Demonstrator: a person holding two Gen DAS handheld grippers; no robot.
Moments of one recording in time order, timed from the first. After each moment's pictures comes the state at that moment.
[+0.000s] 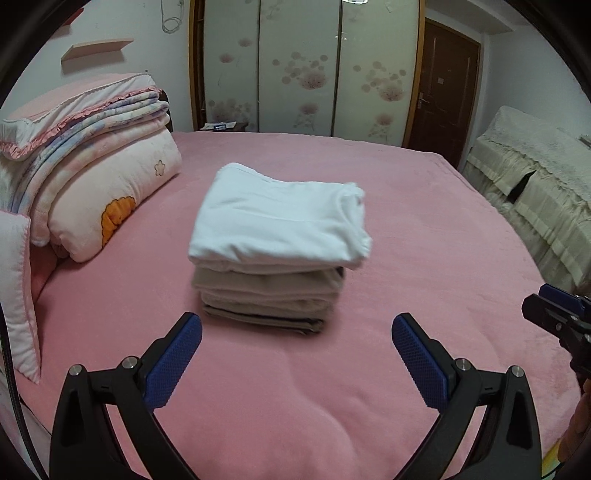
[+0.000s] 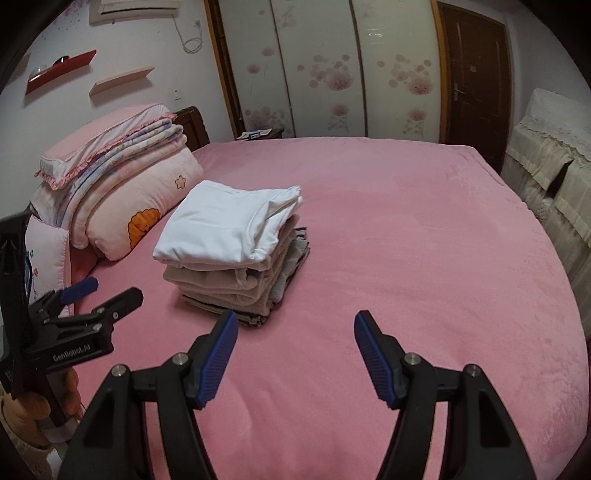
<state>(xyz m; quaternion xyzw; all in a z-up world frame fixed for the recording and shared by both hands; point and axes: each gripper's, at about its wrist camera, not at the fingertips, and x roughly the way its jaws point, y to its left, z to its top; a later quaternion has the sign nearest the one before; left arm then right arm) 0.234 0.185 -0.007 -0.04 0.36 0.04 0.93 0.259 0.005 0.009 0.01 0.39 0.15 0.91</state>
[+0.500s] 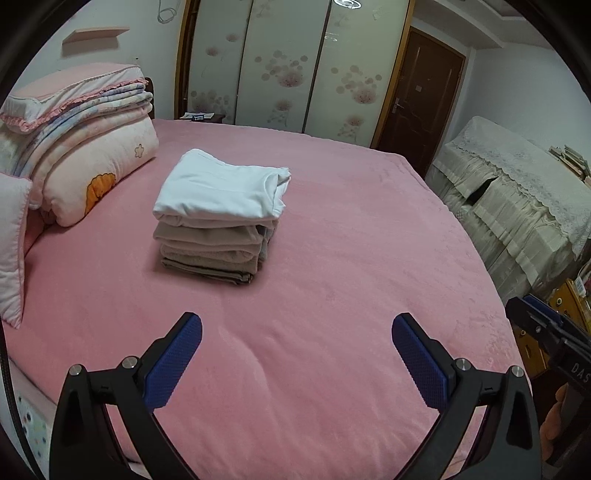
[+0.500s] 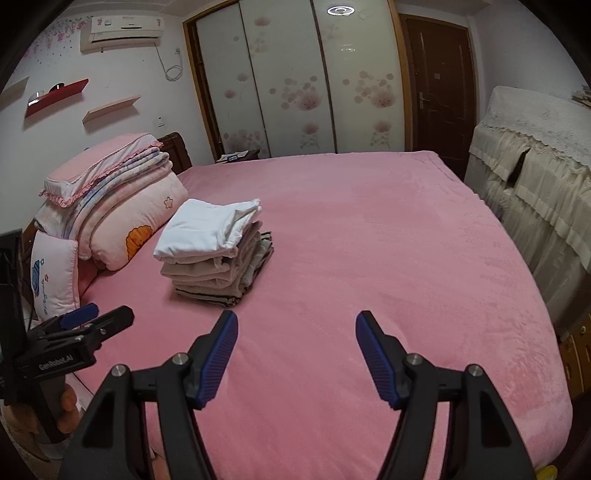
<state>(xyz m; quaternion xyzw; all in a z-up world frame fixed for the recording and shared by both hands) 0.115 0.095 0.027 -0.09 0.37 0.00 0.93 0.137 -0.091 0.050 0.03 0.36 0.11 0.93</state>
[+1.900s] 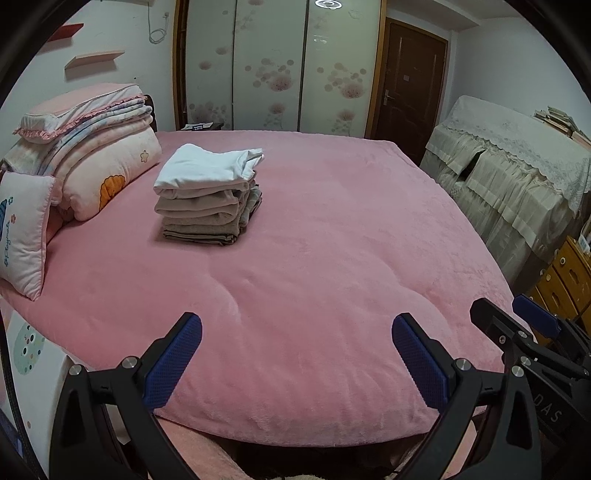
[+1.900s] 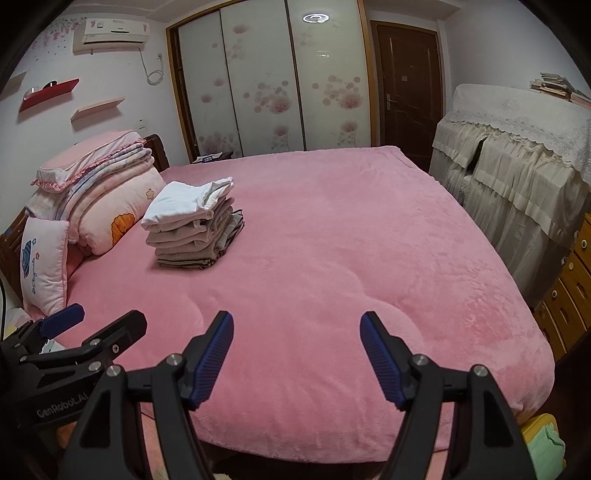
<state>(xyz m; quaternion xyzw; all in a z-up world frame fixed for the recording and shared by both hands) -0.007 -0.001 0.005 -0.04 0.36 0.01 0.93 0.004 -0.126 0.017 0.03 0.35 0.05 0.94</state>
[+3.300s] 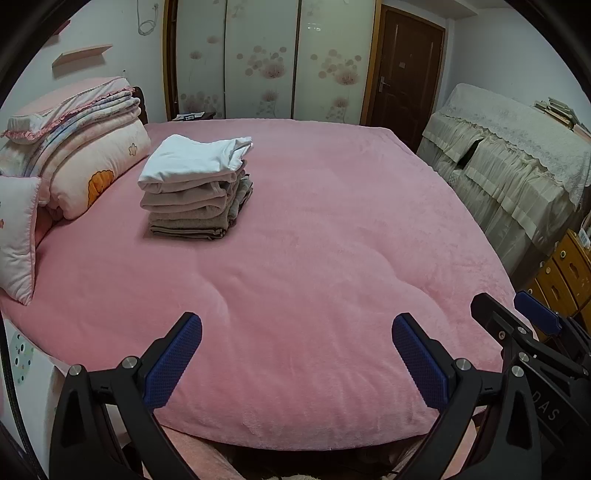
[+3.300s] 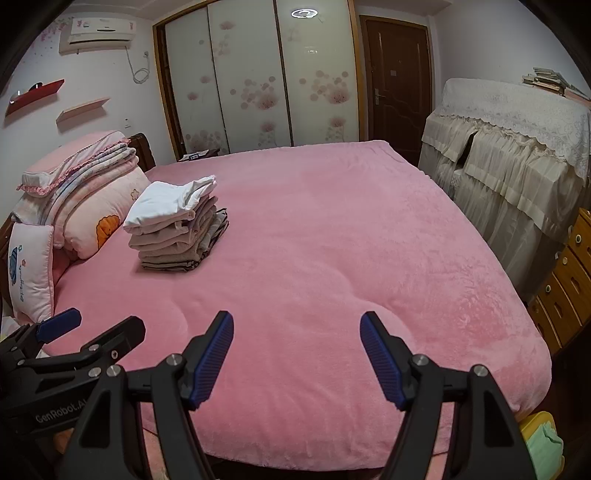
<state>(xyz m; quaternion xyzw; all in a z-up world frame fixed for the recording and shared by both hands) 0.020 -0.016 -0.005 -0.03 0.38 0.00 0.92 0.025 -0.136 0.010 0.03 0.36 0.03 0.93</state>
